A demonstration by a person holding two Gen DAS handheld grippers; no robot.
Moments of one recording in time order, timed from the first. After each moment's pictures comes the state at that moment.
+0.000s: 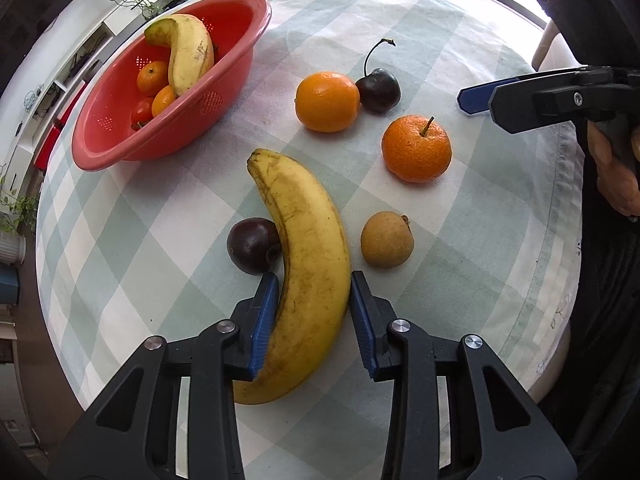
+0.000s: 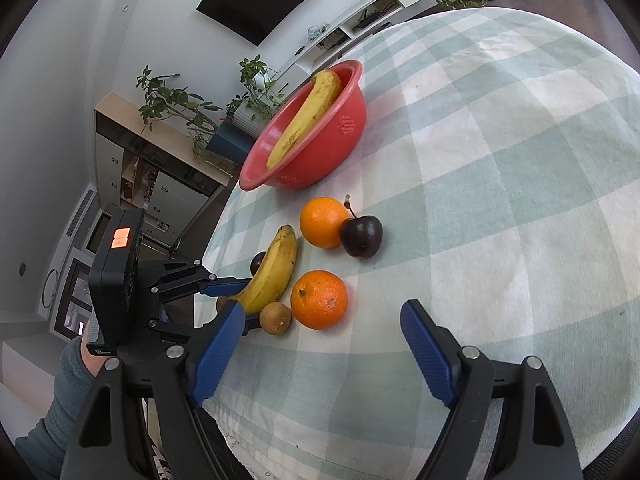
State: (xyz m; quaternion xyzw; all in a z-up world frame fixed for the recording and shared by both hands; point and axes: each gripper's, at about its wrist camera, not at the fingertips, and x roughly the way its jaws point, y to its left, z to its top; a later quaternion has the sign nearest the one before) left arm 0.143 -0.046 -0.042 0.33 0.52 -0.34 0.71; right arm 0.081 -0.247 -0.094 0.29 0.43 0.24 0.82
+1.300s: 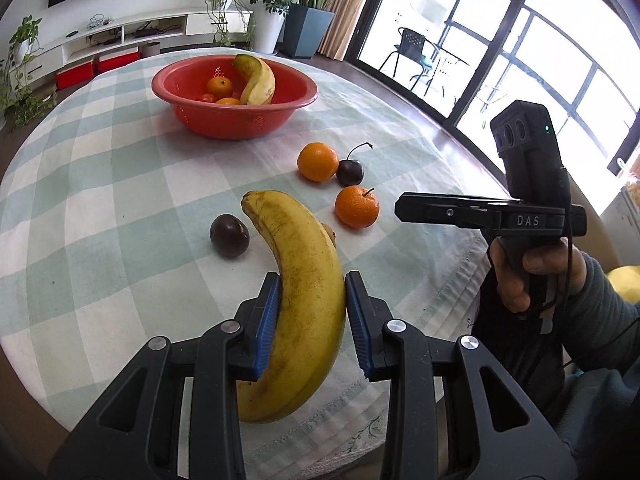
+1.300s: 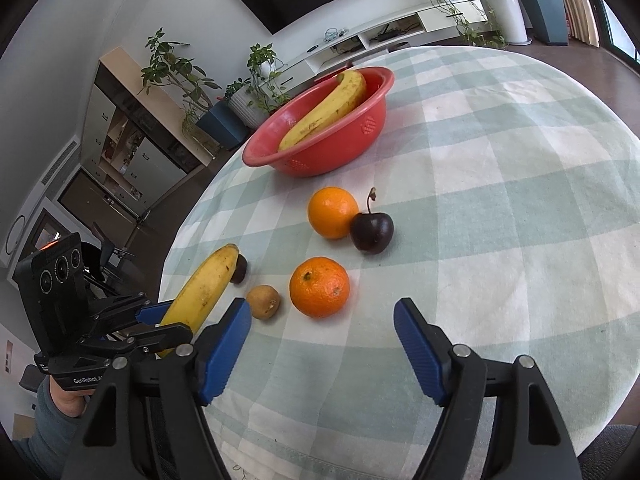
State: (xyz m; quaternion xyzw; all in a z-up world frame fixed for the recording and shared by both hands) left arm 0.063 0.031 -0.020 0.01 0.45 -0.35 0.82; right arm 0.069 -0.218 -0.083 0.17 0.42 0.21 0.87
